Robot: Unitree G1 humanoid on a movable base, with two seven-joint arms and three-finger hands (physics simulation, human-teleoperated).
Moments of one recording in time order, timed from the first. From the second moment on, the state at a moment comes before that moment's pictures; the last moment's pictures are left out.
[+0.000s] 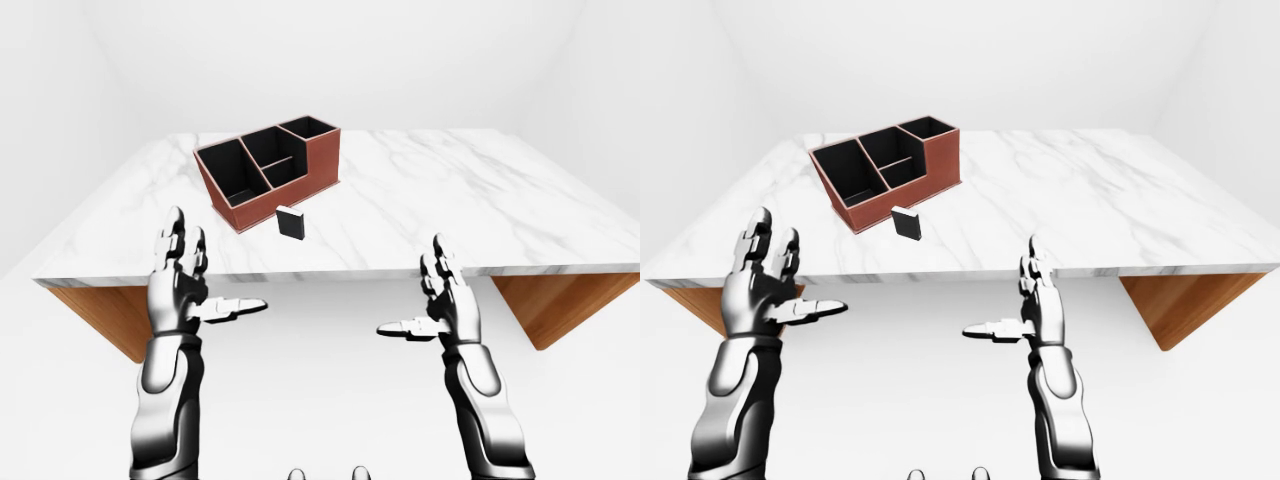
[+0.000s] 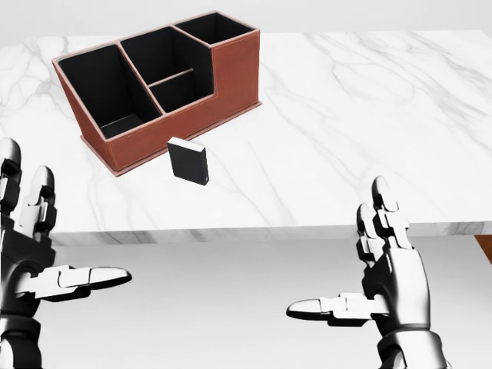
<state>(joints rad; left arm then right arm) -0.02 0.07 0.20 -0.32 -0.24 0.09 -0.06 0.08 -0.01 -0.05 -0.25 0.10 0.09 0.04</state>
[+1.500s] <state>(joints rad) -0.05 0.12 0.30 -0.42 -0.34 0.09 -0.03 0.27 -0.02 0.11 -0.91 -0.09 0.09 0.04</state>
